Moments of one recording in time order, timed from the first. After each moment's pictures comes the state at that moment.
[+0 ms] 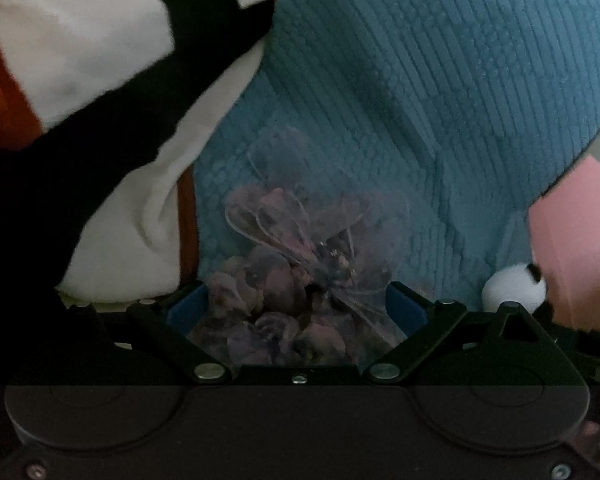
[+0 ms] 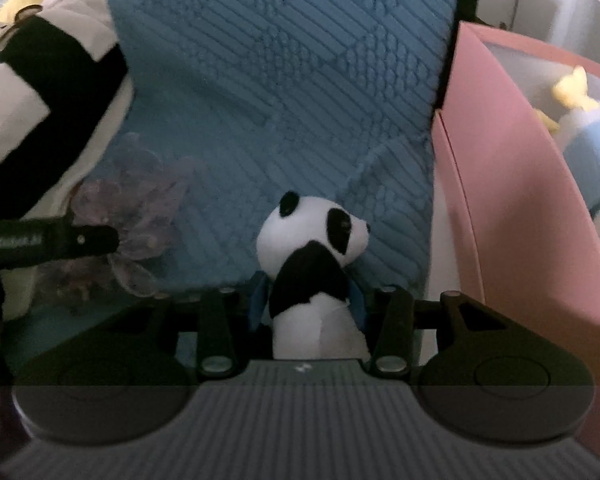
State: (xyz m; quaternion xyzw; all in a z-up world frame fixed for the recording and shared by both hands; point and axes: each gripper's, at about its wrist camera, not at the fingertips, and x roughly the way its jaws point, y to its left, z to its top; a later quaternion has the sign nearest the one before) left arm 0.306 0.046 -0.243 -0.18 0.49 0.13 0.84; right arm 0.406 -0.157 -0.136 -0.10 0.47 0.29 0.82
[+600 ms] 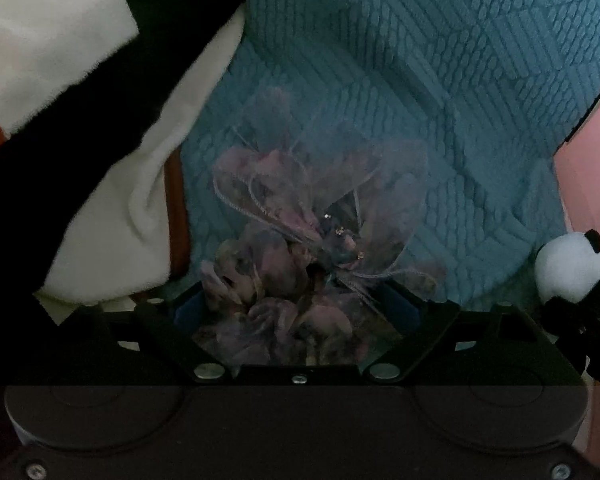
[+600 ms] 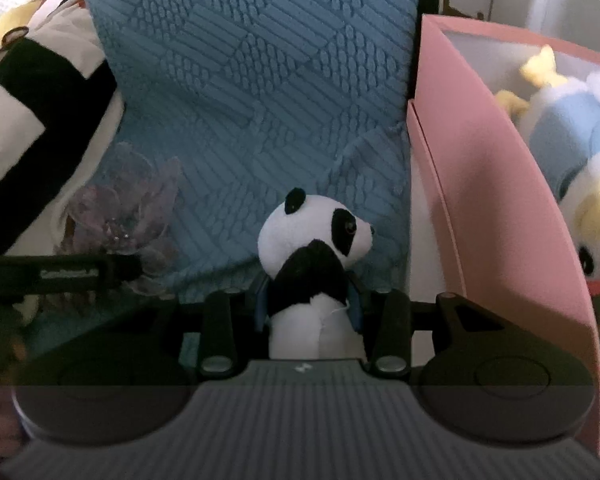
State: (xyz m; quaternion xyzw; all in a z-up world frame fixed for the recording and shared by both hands) left arm 0.318 0.028 -0.264 -0.12 0.53 0.14 0.82; right arm 0.393 -0.172 -0.143 -0.07 0.48 0.27 0.83
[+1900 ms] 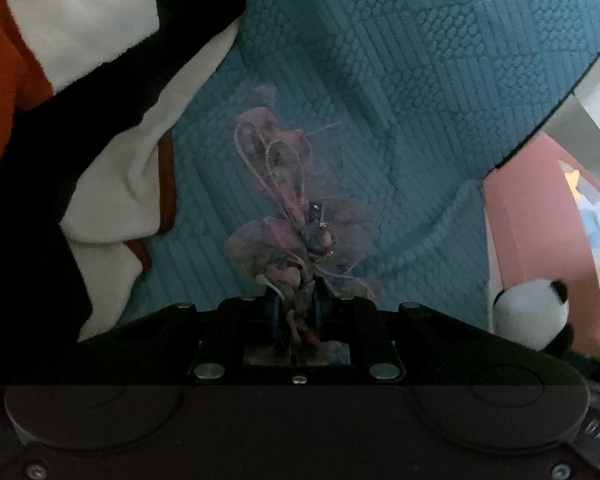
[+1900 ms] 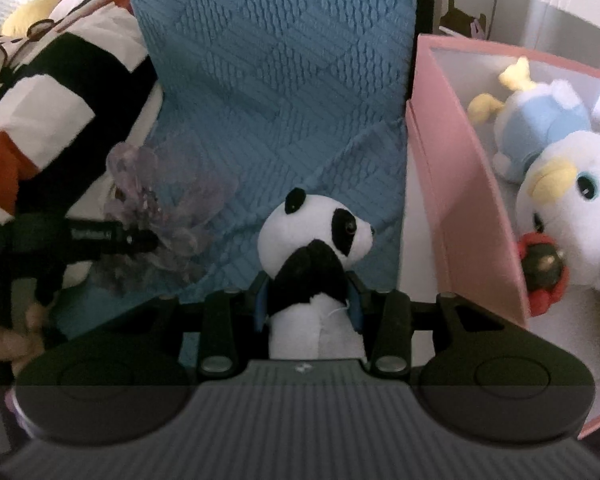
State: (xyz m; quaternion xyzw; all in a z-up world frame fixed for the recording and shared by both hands) left arm 0.272 0.029 -0.224 -0.22 0.50 0.10 0.83; right arm 0.340 -0.198 -0.100 -0.08 0.49 0.29 0.82
